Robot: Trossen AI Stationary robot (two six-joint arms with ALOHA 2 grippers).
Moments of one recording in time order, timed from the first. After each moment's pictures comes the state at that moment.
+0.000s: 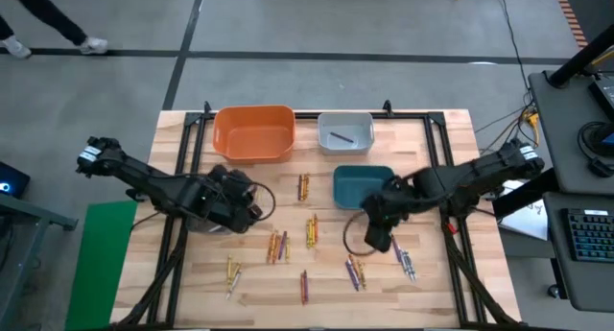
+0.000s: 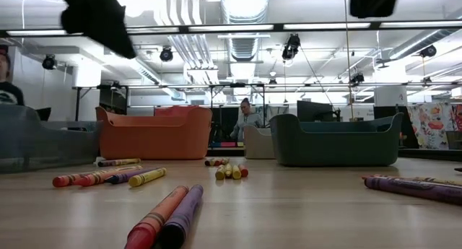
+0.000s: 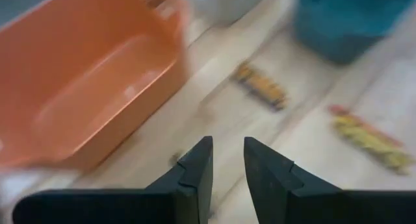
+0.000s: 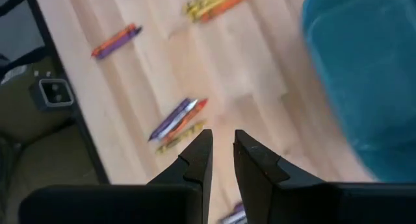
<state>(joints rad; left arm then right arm) -0.39 1.24 1.01 -0.94 -0.76 -0.95 0.31 1.43 1.36 -1.06 -0.05 0.78</state>
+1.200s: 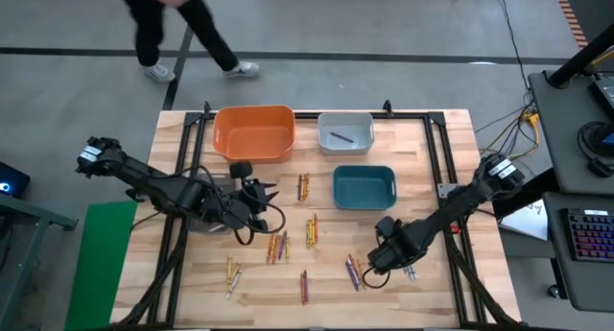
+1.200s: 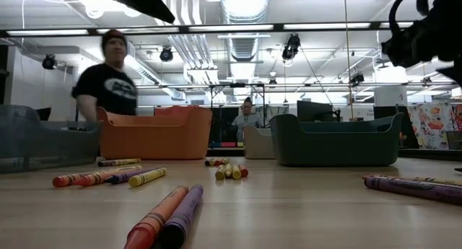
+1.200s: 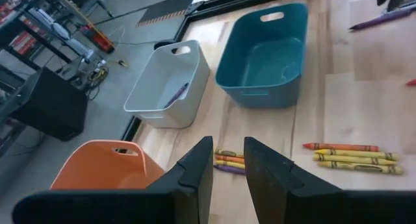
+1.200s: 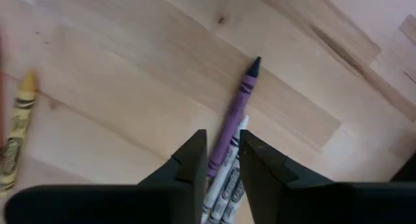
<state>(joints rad) -0.39 1.24 1.00 -0.49 -0.80 -0.11 0.57 1.68 1.08 -1.06 0.01 1.57</state>
